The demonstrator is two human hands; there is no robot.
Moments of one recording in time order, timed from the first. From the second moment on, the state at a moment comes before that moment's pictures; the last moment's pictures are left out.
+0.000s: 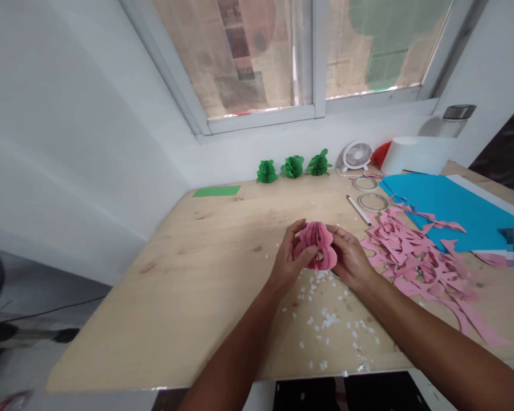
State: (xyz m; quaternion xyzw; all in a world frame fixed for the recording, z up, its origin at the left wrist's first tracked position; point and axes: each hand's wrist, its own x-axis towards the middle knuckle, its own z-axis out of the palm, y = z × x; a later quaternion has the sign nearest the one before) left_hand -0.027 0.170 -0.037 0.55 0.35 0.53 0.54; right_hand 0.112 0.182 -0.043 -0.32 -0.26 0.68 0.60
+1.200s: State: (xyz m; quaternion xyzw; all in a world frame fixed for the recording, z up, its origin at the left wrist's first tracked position) left_hand -0.027 0.178 -0.046 0.51 0.40 0.51 0.57; right_hand 0.109 0.181 -0.055 -0.40 -0.40 0.57 0.59
